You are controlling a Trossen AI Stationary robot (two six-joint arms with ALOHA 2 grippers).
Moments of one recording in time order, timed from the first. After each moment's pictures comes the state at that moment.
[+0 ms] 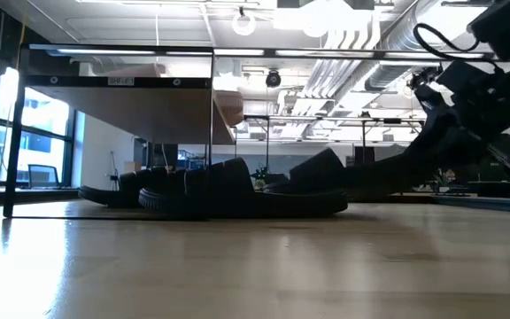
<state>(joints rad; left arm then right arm) -0.54 1.89 2.17 -1.57 -1.06 -0.53 0.28 0.92 0.19 0.04 0.57 -0.45</state>
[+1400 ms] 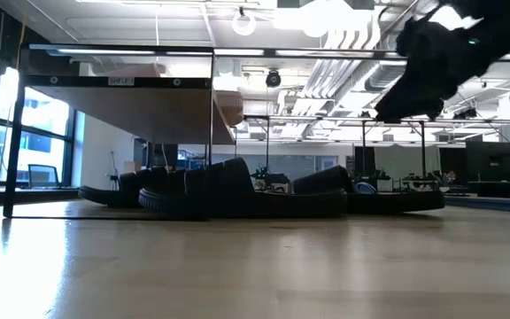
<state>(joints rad) 0.25 1.77 2.17 -1.11 0.36 0.20 0.06 0.84 0.43 -0.15 0.30 0.40</state>
